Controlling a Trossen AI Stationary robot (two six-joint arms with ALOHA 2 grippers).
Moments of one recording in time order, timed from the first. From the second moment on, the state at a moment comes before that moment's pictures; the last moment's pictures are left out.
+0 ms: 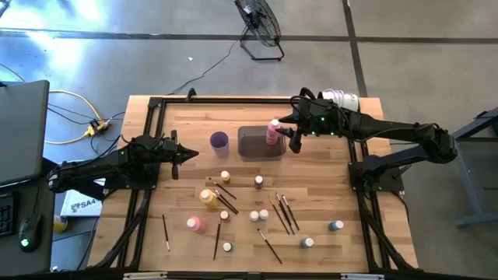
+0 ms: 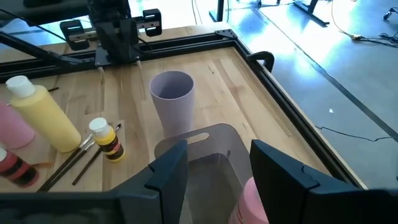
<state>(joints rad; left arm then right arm) 0.28 0.10 0.08 -0.13 0.11 -0.01 -0.27 1.18 0.98 -0.24 0.01 0.03</state>
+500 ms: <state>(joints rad) 0.28 0.10 0.08 -0.13 0.11 -0.01 -0.27 1.18 0.98 -0.24 0.00 0.03</state>
